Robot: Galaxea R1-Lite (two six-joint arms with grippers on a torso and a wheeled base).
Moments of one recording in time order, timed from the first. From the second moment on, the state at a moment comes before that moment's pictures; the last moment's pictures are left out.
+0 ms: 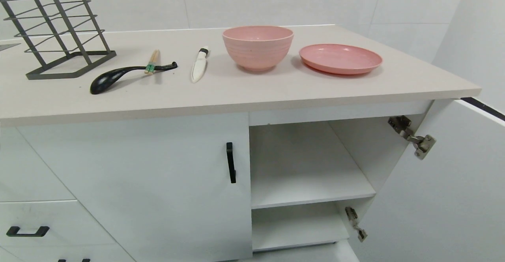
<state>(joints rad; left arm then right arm) 0.00 0.00 0.00 0.00 -0.04 0.00 0.00 0.00 0.00 -0.01 0.07 0.00</state>
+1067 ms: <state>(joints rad) 0.00 0.00 0.00 0.00 -0.04 0.00 0.00 0.00 0.00 -0.01 0.07 0.00</state>
